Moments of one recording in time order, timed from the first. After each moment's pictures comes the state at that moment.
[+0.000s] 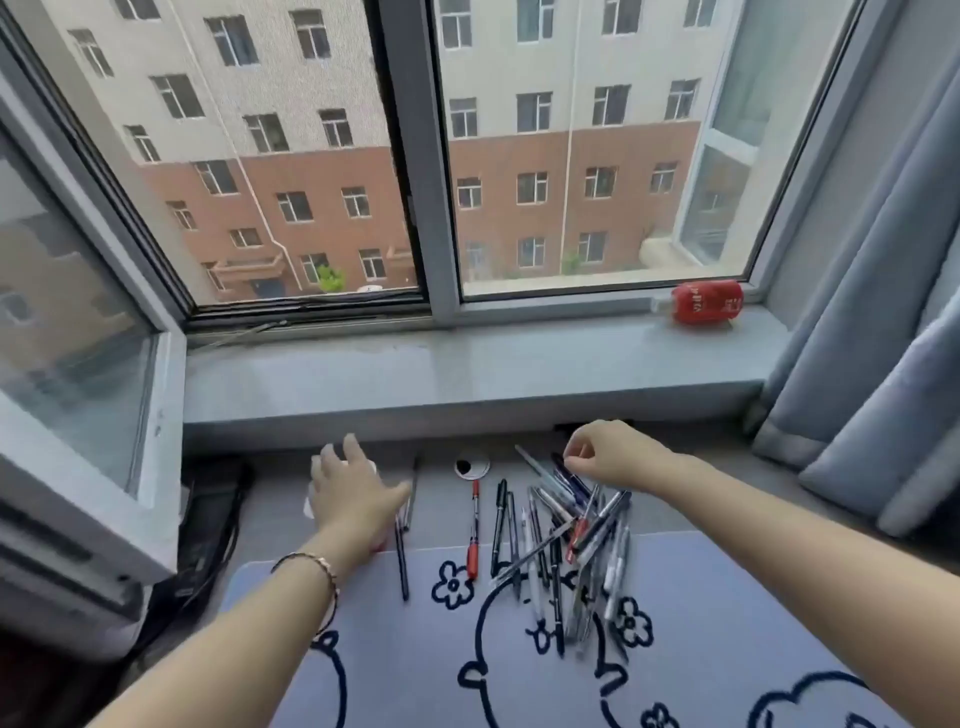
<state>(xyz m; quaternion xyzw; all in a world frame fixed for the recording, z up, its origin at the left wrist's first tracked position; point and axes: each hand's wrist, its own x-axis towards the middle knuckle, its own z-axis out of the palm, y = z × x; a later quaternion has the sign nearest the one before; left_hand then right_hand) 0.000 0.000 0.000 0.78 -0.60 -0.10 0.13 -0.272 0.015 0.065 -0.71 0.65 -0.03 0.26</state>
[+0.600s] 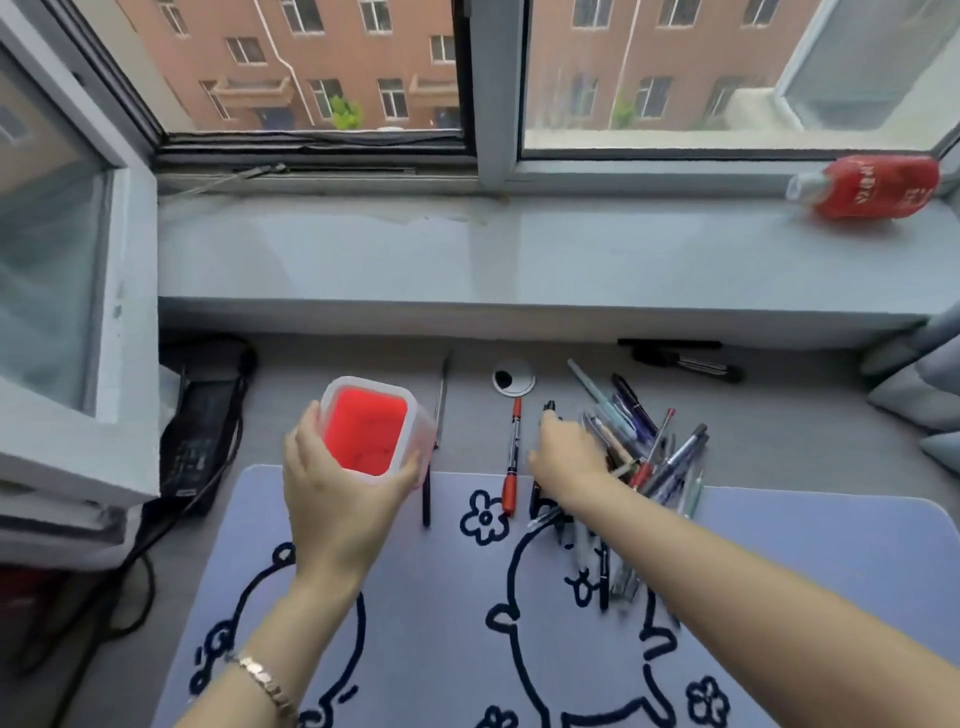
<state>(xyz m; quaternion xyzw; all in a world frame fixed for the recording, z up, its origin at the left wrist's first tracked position) 0.017 0.048 -0.017 0.78 -0.47 -0.19 0.36 -0.169 -0.020 -0.072 -0.65 0.71 0.03 0.28</state>
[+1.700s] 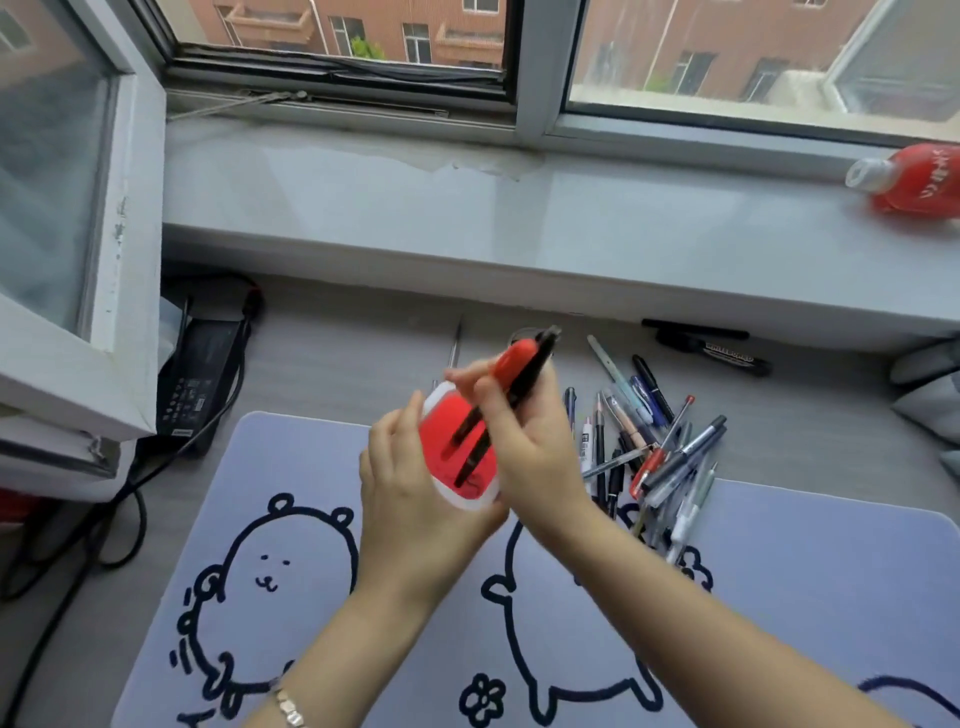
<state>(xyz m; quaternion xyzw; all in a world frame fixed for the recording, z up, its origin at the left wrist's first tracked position) -0.026 0.082 -0.019 0.73 -0.55 -0.23 0.33 -0.113 0.034 0.006 -0.49 0.42 -0.50 0.58</state>
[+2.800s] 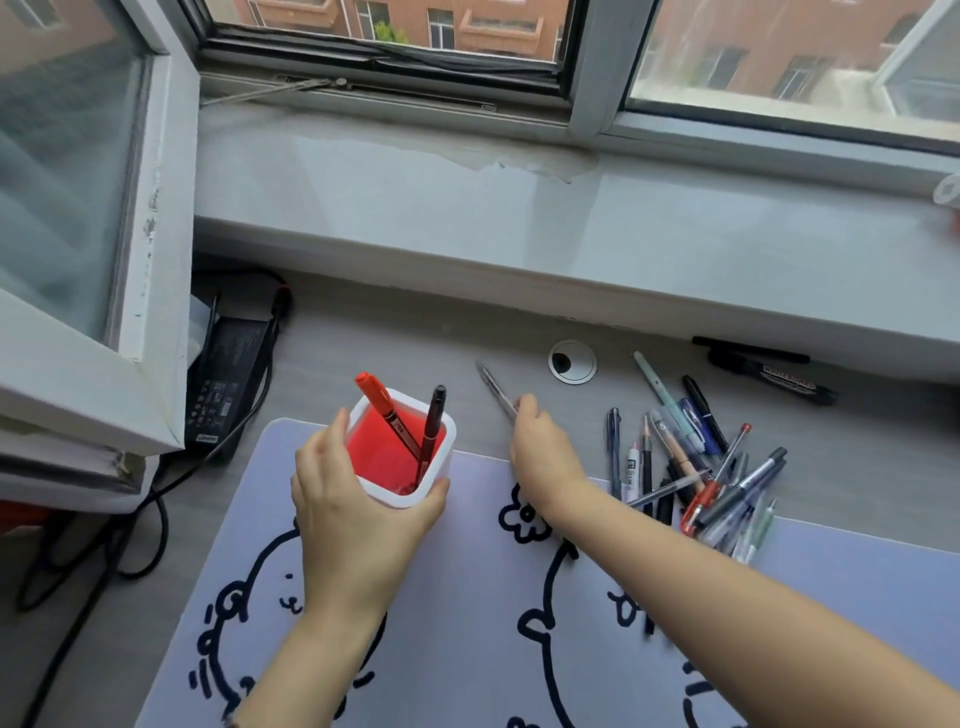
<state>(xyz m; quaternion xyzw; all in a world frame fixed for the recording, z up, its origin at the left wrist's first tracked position) 0.039 0.070 -0.042 0.81 -0.43 -0.22 0.33 -0.096 -0.028 -0.120 -0.72 0.63 -0.02 0.29</state>
